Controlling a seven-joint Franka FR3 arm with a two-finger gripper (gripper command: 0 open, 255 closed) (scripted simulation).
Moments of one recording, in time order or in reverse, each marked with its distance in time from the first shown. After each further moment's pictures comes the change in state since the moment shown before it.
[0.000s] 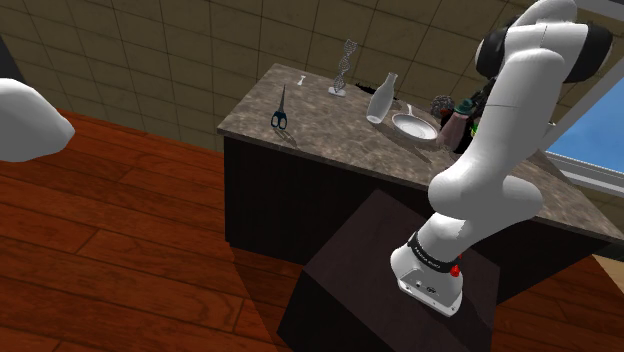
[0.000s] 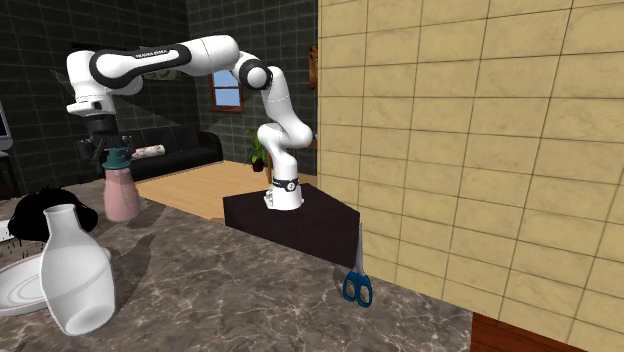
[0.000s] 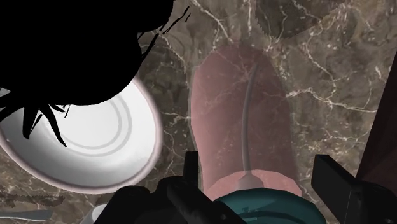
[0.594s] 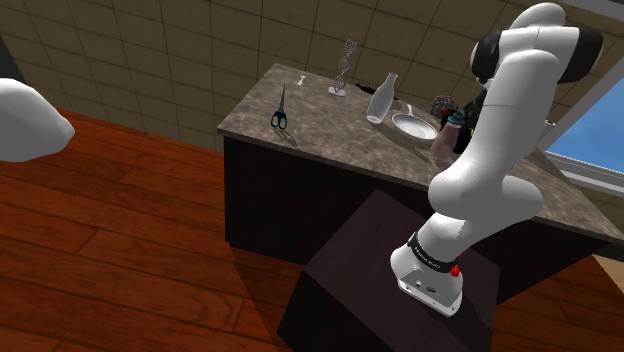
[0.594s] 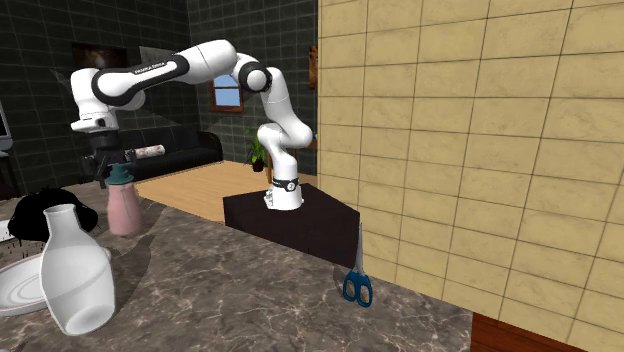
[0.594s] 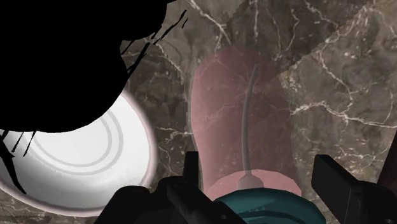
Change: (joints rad) arm 0.000 0.035 0.018 -0.076 0.035 0.095 -0.039
